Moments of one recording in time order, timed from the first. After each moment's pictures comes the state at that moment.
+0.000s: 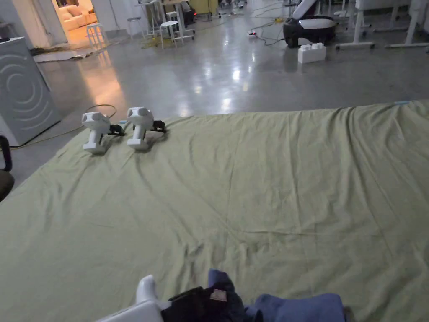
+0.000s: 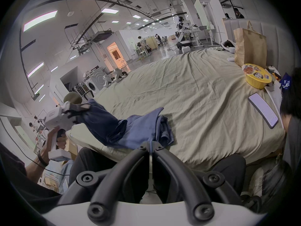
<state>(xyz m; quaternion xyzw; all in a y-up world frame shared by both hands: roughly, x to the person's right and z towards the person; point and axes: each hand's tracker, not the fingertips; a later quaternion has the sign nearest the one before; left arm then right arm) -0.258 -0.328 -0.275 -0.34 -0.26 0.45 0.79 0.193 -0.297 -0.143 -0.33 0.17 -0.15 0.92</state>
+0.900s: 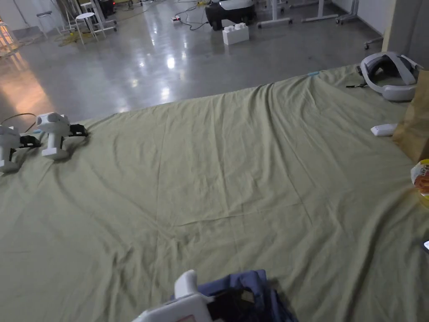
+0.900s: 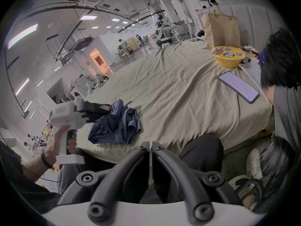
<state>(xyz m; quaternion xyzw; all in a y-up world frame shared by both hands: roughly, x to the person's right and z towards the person) -0.102 -0.383 -0.326 -0.45 -0.29 0.35 0.77 0.249 -0.321 -0.115 -0.35 0.10 -0.19 0.91</state>
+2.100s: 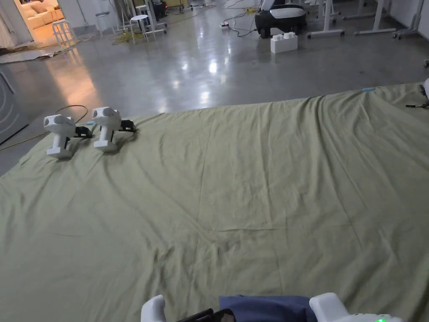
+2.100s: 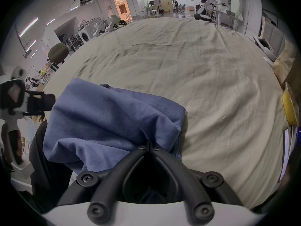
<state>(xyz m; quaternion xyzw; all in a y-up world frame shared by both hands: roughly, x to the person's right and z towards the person) -0.233 -0.376 -0.296 -0.41 -0.24 0.36 0.81 0.107 -0.390 -0.325 -0.49 0.20 0.02 0.85</state>
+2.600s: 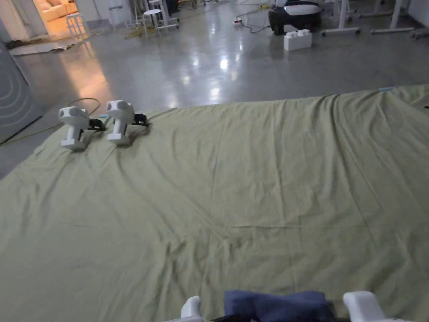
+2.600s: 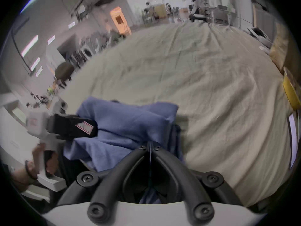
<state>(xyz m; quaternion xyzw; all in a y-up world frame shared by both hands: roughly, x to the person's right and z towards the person) -0.218 -0.419 -0.312 -0.46 -0.24 0.42 0.75 0.135 -0.361 -0.306 -0.45 0.22 -0.09 0.86</state>
